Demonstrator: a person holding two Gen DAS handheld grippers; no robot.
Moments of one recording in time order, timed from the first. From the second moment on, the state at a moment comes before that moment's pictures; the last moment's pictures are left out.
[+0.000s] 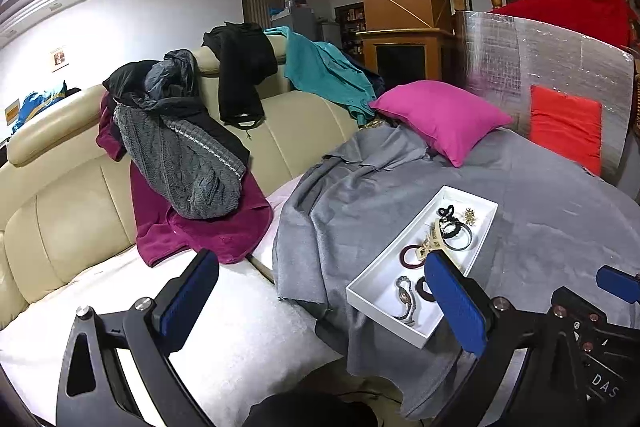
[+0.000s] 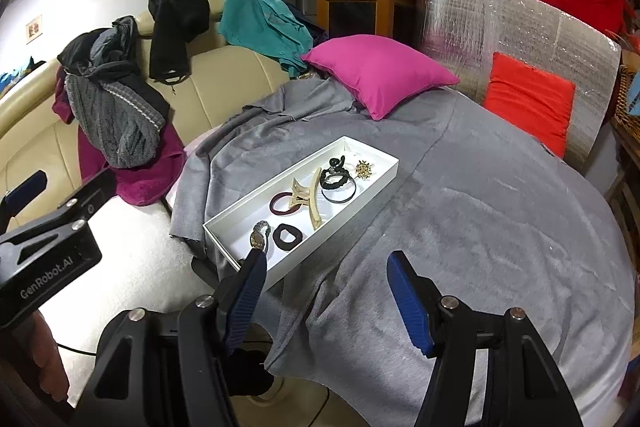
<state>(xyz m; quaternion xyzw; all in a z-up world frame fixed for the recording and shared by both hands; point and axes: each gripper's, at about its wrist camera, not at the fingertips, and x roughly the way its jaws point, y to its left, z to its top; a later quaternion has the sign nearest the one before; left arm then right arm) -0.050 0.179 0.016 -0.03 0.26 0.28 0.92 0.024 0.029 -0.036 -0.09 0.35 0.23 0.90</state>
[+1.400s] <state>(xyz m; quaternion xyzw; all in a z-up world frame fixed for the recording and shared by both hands) -0.048 0.197 -0.004 -0.05 0.28 0.28 0.92 0.049 0.056 -0.047 -0.07 0.37 0.22 0.90</state>
